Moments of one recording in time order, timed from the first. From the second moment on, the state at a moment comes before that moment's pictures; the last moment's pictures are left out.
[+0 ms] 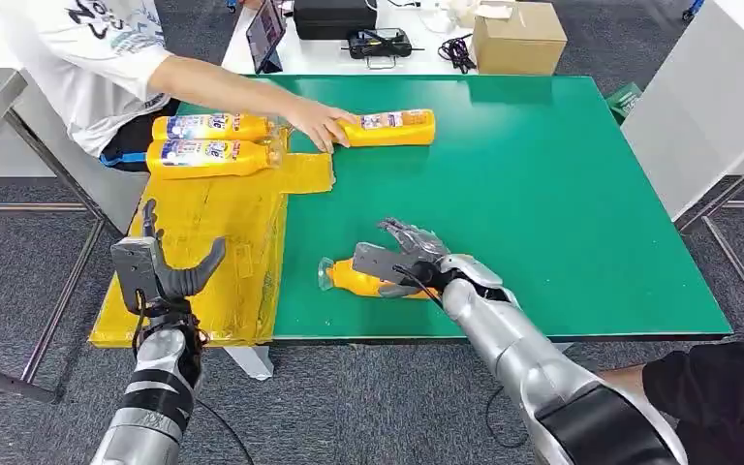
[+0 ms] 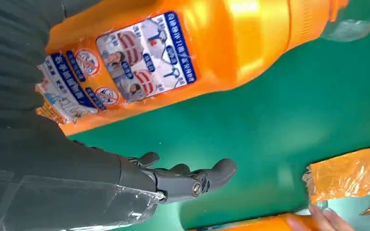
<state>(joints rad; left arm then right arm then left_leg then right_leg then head) -0.39 -0.21 -0.03 -0.99 -0.24 0.26 -0.61 -0.74 0.07 0.57 -0.56 0.74 0.12 -0.21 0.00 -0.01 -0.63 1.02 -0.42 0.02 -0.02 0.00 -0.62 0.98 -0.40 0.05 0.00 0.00</state>
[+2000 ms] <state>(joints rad) -0.31 -0.22 -0.05 -1.04 -0.14 0.14 -0.51 -0.39 -0.02 0.53 -1.09 0.67 -0.41 -0.28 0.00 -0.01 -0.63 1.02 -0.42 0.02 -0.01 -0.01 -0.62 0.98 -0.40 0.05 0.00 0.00</state>
